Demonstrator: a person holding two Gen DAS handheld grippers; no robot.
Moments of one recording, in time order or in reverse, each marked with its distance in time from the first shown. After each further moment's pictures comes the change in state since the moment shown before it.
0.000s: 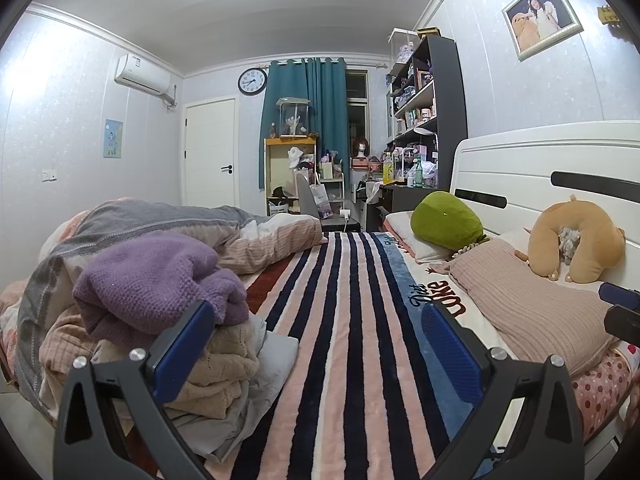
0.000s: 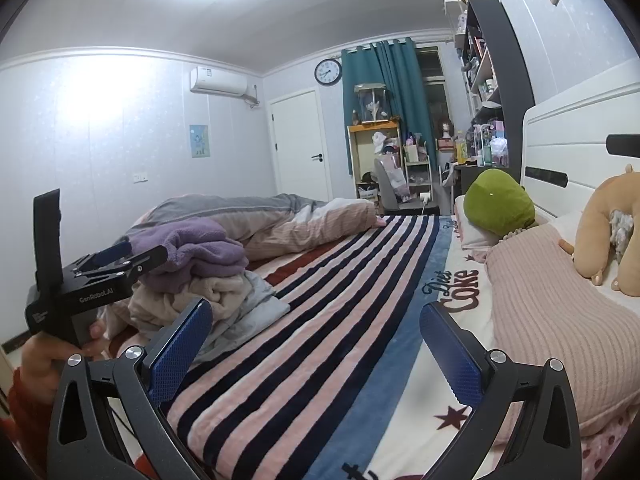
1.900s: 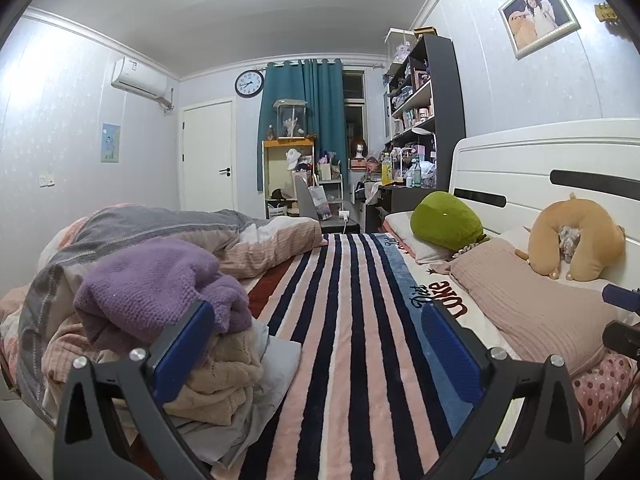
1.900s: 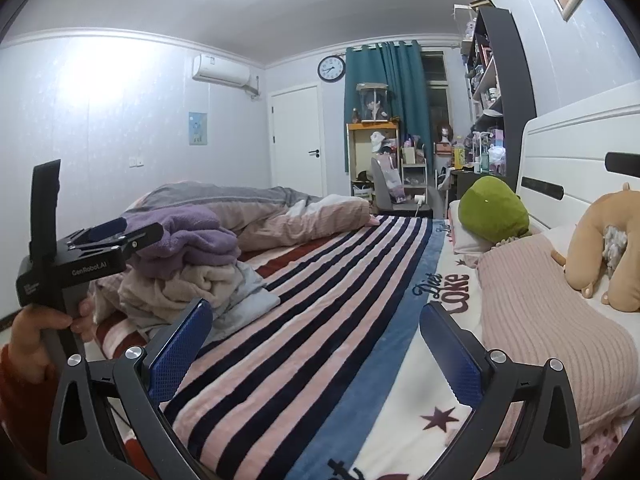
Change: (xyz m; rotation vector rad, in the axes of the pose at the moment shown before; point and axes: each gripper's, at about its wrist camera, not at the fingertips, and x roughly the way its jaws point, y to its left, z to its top) left arm 0.002 -0.002 0.004 0.013 -0.002 0.001; right arm 0.005 0.000 -0.007 -0.066 0.016 -0.031
